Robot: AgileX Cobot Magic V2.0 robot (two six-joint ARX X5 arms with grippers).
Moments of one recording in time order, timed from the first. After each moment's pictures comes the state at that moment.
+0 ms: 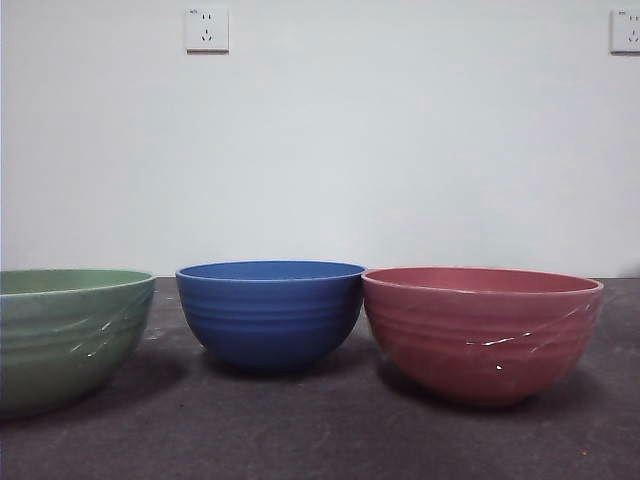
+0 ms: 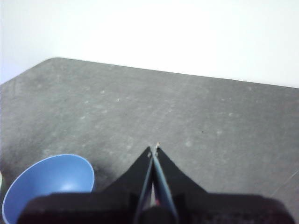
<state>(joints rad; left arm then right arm) -0.16 0.66 0.84 -0.54 0.21 0.01 0.30 0.70 0.73 -0.26 -0.13 0.00</state>
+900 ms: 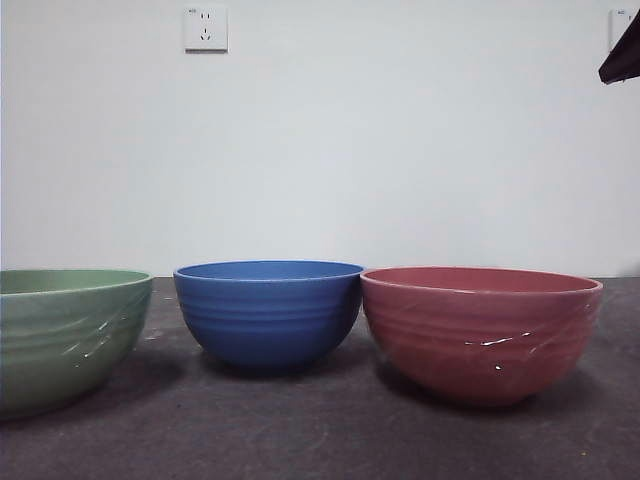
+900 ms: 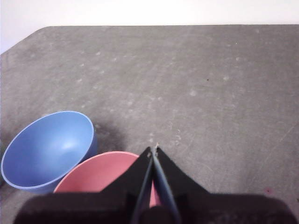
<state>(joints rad) -0.16 0.40 0.69 -0.58 0.14 0.04 0.30 0.63 0.58 -0.30 -0.13 0.08</state>
